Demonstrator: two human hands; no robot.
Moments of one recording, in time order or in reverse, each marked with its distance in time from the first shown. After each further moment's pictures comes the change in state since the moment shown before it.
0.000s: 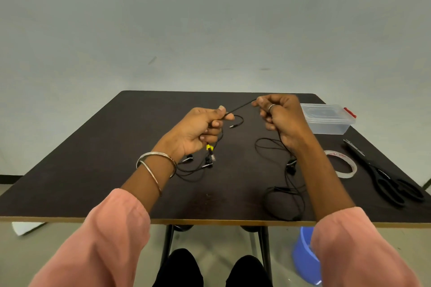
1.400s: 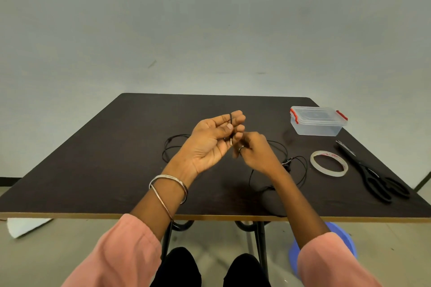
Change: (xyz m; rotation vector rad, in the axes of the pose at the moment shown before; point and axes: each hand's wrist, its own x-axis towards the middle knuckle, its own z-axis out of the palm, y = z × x) left_hand -0.032 -0.022 0.034 -0.430 -0.139 0.143; right_hand -0.048 0.038 0.029 -0.550 -0.310 -0.246
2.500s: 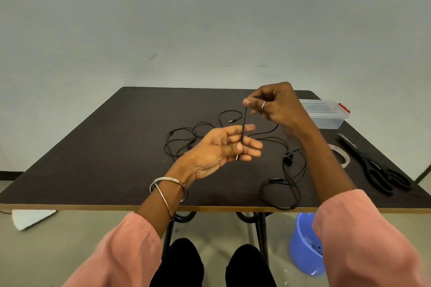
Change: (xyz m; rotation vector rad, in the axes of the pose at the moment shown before) left_hand -0.013 -0.021 -0.021 0.428 -0.273 -0.030; right_hand 0.028 -0.026 -0.068 0.272 0.148 -0.026
